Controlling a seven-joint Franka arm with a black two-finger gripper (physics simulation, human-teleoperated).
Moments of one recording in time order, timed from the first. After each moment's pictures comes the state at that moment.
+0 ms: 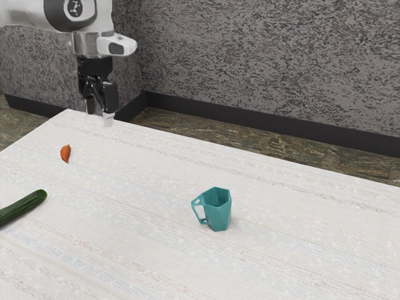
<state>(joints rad) 0.49 0.02 -0.51 -1.55 0.05 1.34 0.34</state>
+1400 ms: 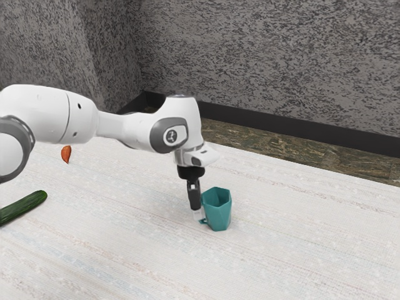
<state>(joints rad) 0.27 0.64 -0.53 -1.64 0.09 1.99 0.73</state>
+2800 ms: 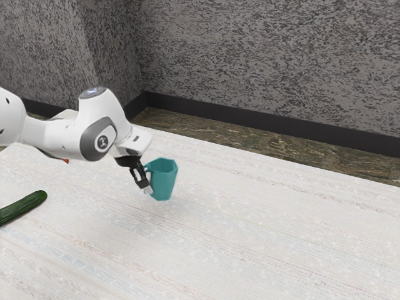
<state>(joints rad) 0.65 0.21 -0.62 -2.17 -0.03 2.50 0.79</state>
